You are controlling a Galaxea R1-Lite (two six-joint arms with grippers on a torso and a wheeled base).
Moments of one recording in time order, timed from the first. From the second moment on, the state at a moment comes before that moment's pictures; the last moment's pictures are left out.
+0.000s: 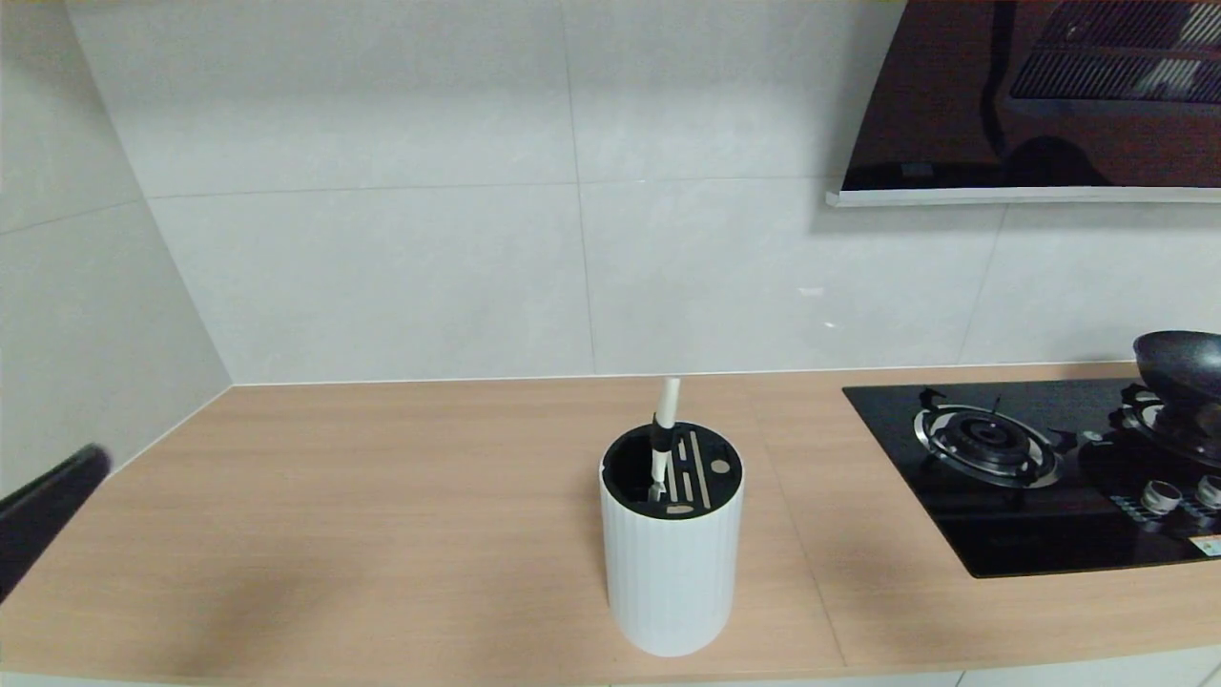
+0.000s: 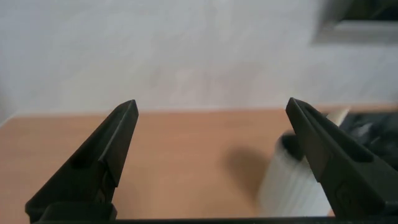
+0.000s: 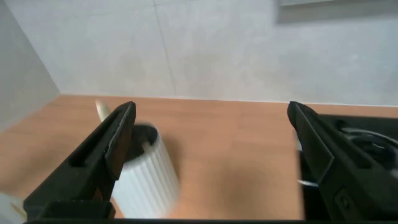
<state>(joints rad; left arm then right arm) -0.48 0.64 -0.47 -0.23 0.43 -0.04 0.37 0.74 -0.41 -0.43 -0.11 0.10</state>
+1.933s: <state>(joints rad) 0.00 0.00 0.00 0.00 0.03 0.00 0.00 0.00 0.00 -0.04 0.19 -0.16</state>
